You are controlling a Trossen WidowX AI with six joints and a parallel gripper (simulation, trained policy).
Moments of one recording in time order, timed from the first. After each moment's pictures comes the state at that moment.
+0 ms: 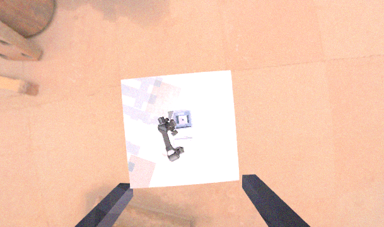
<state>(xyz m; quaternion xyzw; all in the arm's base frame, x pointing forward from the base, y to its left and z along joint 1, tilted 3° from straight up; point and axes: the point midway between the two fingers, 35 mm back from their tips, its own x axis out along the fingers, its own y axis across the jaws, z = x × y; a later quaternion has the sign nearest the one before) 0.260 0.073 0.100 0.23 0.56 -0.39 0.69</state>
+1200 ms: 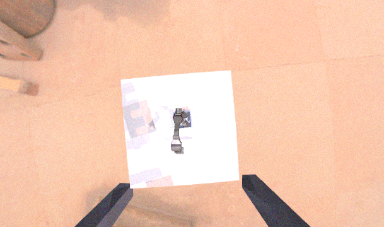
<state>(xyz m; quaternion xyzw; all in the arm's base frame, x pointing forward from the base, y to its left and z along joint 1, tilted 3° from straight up) 0.337 -0.026 0.043 0.25 0.60 -0.35 0.67</state>
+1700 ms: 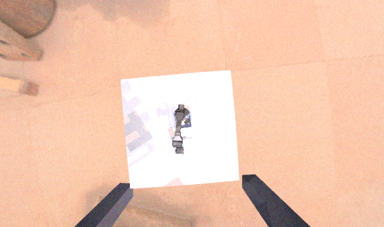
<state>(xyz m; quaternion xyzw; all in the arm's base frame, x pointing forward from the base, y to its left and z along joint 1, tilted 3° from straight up) 0.364 -0.034 0.053 0.26 0.63 -0.32 0.65</state>
